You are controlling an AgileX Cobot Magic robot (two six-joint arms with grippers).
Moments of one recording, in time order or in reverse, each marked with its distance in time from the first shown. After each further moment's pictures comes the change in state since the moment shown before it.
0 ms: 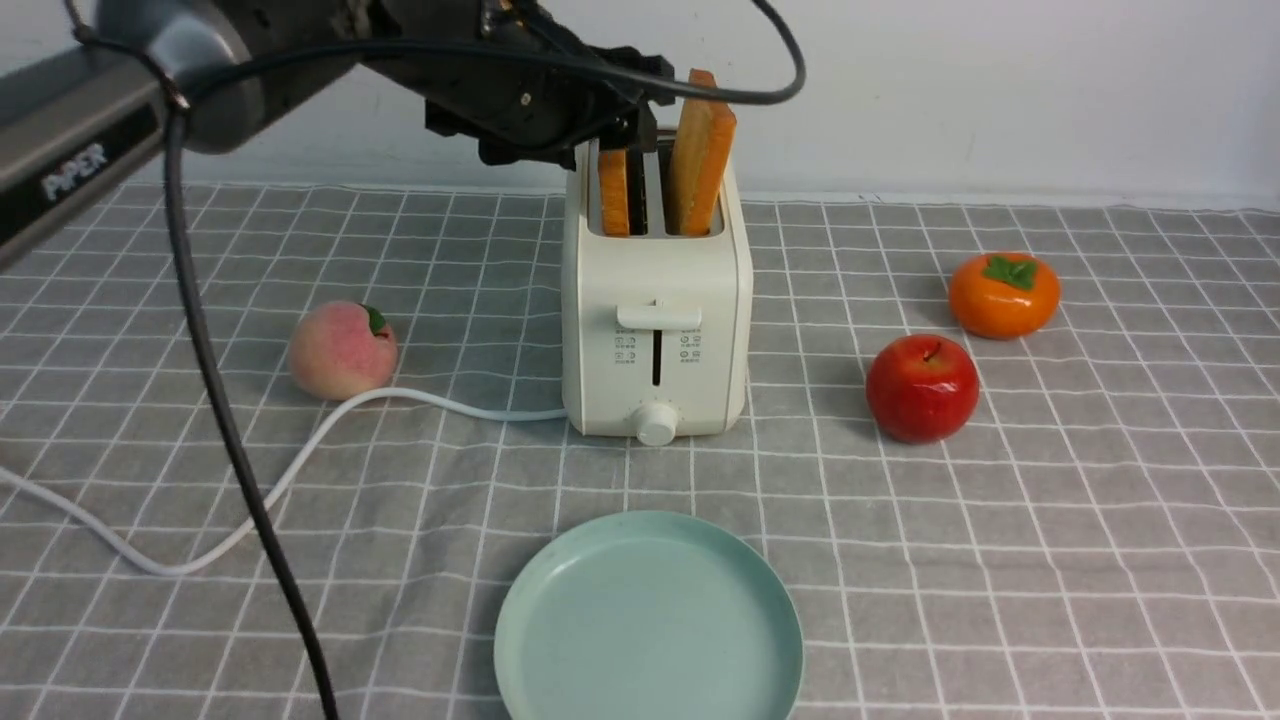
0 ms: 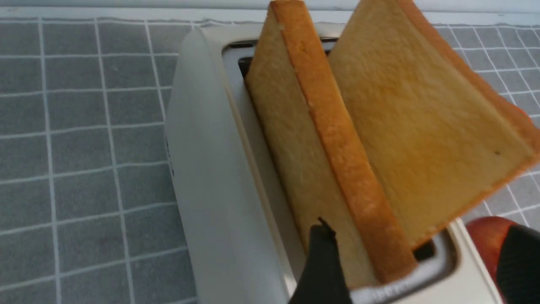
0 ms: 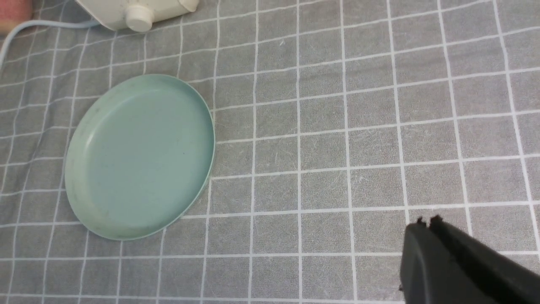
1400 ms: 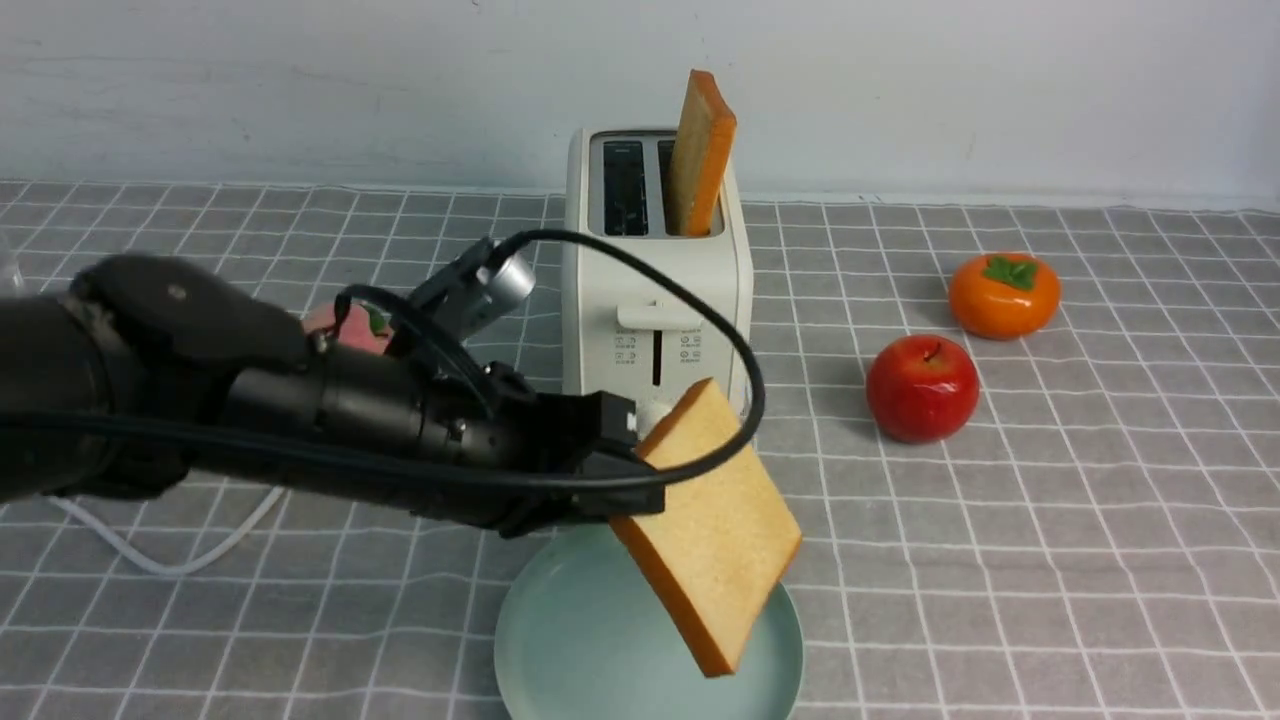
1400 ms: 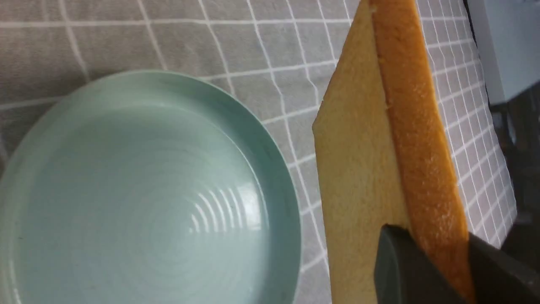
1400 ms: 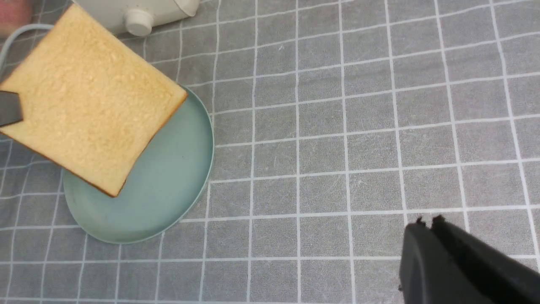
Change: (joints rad) right arm 0.000 0.000 0.000 -0.004 -0.007 -0.001; left arm 0.000 -0.491 1.036 -1.041 -0.035 0.772
